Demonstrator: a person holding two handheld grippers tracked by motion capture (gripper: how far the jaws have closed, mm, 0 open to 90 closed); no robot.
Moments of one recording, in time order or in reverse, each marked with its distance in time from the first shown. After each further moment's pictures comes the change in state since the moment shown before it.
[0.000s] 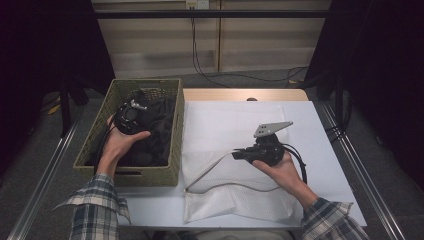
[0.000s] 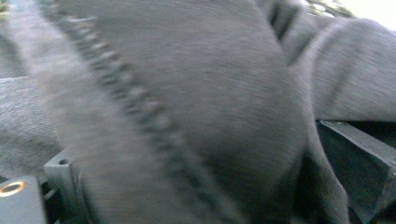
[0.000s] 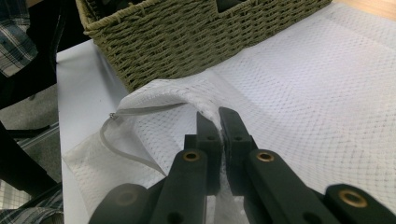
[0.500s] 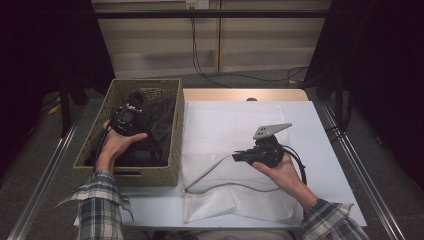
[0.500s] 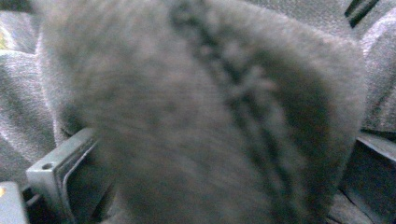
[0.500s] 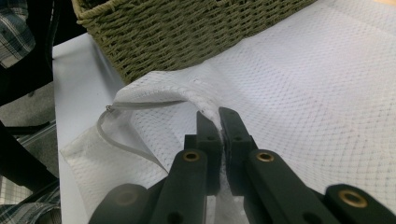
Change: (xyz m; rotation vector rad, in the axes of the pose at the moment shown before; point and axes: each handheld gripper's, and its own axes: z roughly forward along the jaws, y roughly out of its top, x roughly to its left) left arm 0.014 -0.015 0.019 0.070 -0.041 -0.084; right arm -0.001 -0.006 0.004 0.024 -0.001 0.013
